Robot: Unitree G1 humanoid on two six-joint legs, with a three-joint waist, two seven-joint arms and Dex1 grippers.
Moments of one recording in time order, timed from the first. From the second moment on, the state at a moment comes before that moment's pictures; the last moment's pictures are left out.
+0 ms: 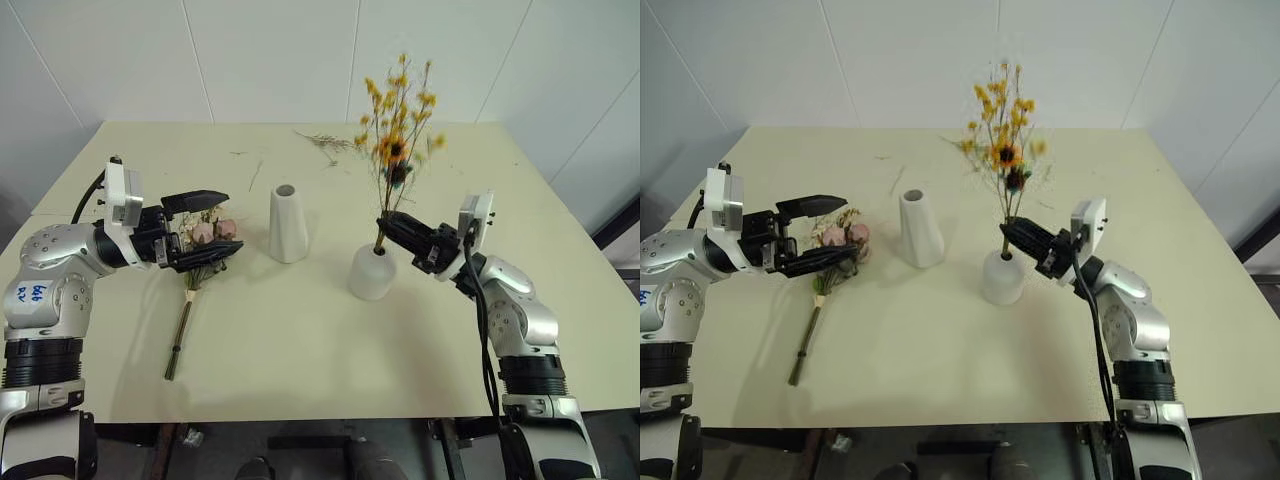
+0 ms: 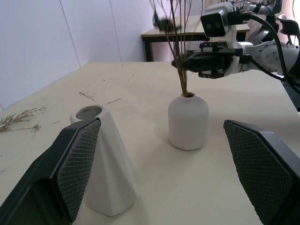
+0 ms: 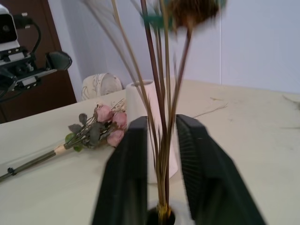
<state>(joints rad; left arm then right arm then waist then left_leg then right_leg) -0.63 0.79 0.24 0.13 -0.61 0.28 -1.19 -0.60 -0.36 -0.14 0.16 0.57 0.24 0.99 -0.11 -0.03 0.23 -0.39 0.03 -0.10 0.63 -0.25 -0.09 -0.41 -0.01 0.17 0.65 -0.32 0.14</state>
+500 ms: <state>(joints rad) -0.54 0.94 0.23 0.13 -0.46 0.39 -1.04 -0.47 -0.65 -0.22 0.05 0.58 0.29 1.09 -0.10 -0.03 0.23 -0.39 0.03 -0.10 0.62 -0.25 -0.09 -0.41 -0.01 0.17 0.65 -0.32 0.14</state>
